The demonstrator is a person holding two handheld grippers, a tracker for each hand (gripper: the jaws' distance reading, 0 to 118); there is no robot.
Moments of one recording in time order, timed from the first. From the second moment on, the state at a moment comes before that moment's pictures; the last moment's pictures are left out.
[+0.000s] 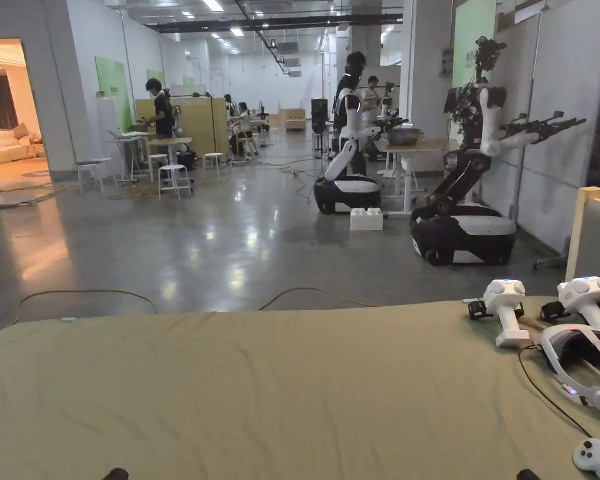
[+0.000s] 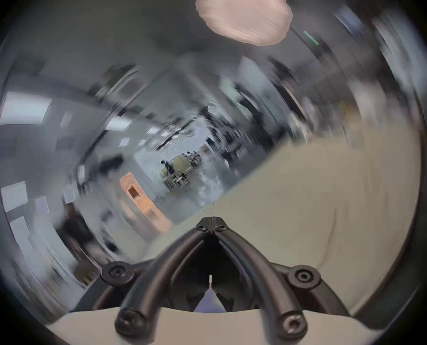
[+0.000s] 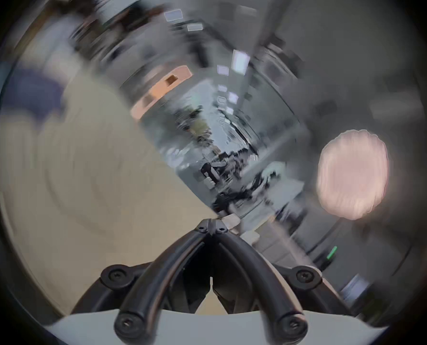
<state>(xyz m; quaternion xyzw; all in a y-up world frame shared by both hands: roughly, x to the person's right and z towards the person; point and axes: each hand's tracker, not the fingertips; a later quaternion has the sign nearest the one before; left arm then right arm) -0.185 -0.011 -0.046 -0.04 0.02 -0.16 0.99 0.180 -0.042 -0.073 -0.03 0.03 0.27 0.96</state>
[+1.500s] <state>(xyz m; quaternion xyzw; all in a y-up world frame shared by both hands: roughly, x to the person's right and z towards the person) -0.487 -0.277 -0.170 -0.47 0.21 0.10 0.85 0.152 -0.086 -0.107 -0.21 0.07 0.06 0.97</state>
